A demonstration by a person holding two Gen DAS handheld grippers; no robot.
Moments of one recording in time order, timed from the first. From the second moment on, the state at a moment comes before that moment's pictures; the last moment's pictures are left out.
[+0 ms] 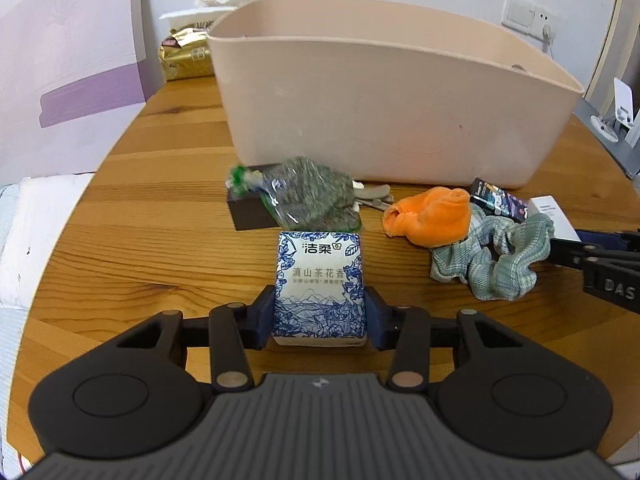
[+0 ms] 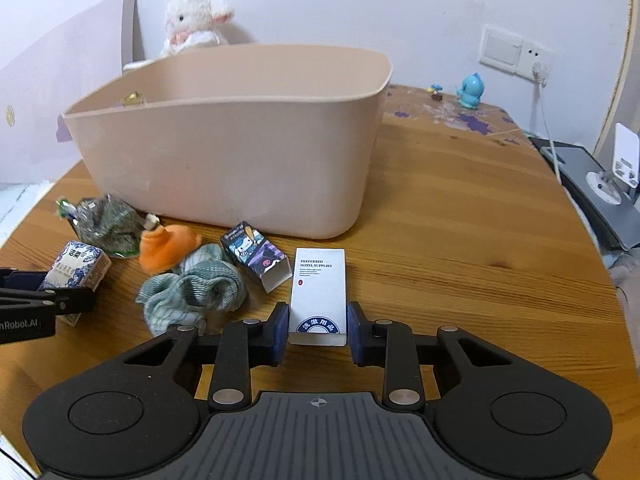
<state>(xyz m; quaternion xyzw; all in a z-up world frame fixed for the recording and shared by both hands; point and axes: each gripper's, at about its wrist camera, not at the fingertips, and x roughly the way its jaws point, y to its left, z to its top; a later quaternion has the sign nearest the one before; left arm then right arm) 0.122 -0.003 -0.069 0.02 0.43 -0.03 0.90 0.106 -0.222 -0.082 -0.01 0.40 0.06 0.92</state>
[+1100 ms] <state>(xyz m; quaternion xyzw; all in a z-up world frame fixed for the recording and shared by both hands) 0.157 -0.010 0.046 0.04 0.29 -0.06 0.96 0.132 -0.213 0.049 -0.03 0.22 0.07 0.97</state>
